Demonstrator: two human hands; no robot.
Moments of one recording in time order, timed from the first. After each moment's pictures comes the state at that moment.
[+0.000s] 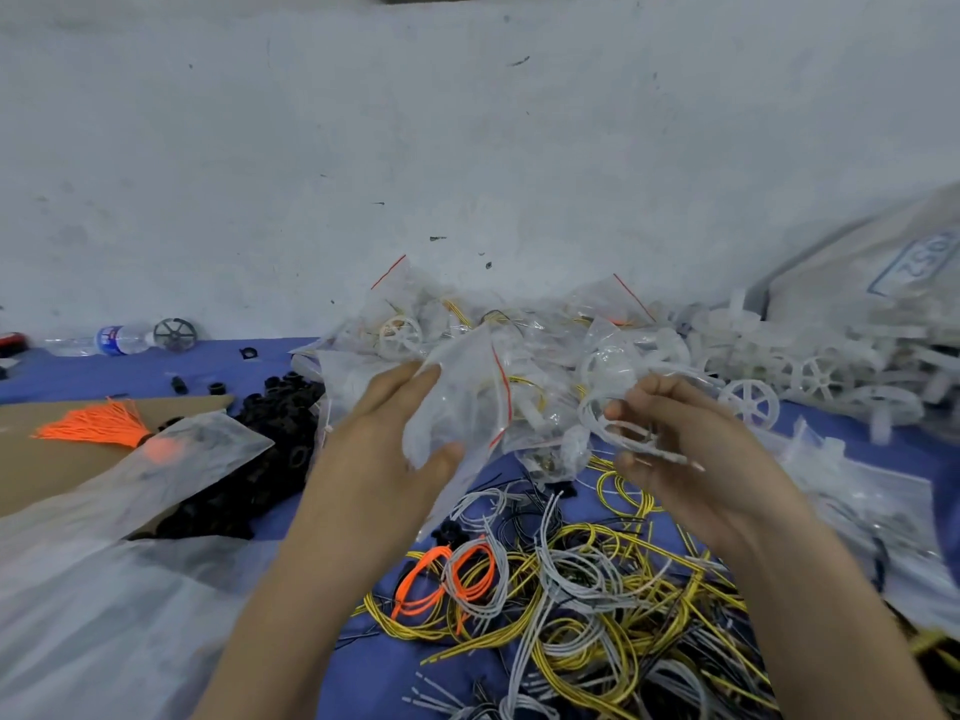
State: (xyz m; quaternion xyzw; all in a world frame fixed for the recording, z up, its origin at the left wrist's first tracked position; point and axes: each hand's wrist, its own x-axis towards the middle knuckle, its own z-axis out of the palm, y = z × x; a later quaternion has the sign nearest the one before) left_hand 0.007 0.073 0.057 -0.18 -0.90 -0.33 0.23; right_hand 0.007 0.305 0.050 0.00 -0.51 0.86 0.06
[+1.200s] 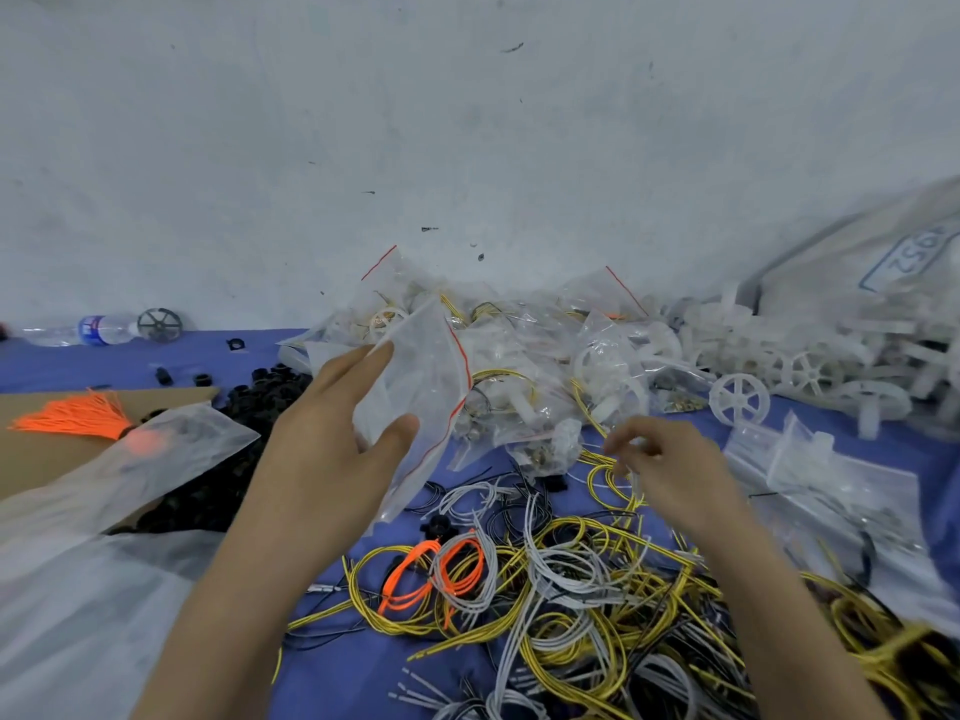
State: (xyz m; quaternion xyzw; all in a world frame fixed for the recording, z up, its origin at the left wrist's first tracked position) left_hand -0.003 0.057 0.056 -0.16 -0.88 -0.36 0.26; right_hand -0.019 0.326 0.006 -0.08 -0.91 0.38 0.14
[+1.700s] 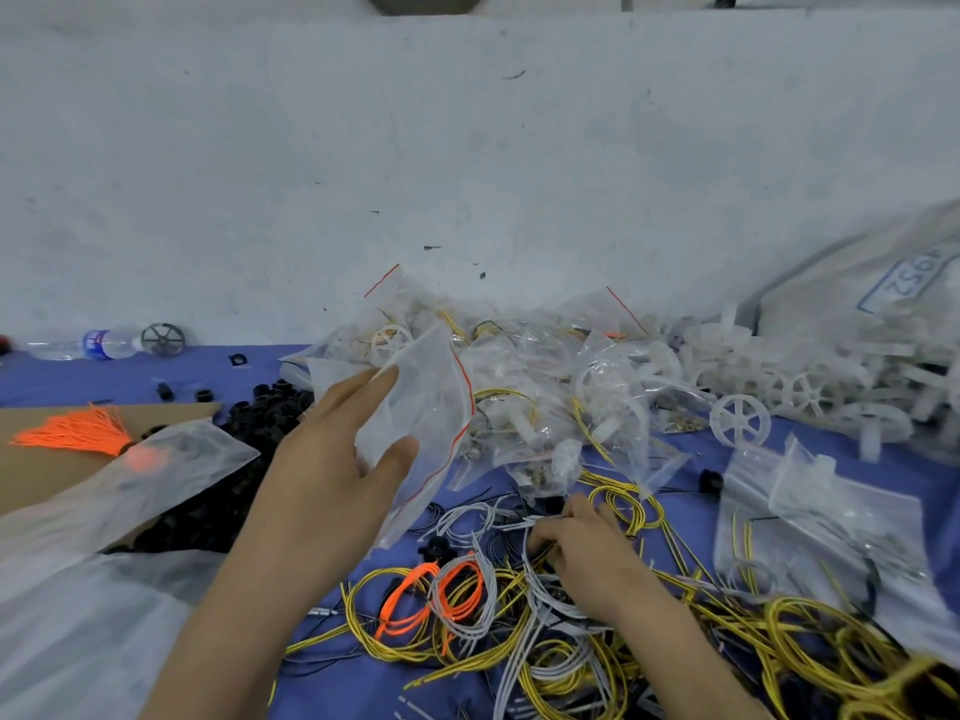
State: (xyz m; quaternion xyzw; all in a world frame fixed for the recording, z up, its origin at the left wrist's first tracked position) left_hand 0.001 0.056 0.056 -0.15 -0.88 -0.37 0.25; right_hand -0.032 0.279 -0.053 0.04 -0.99 0.16 -0.01
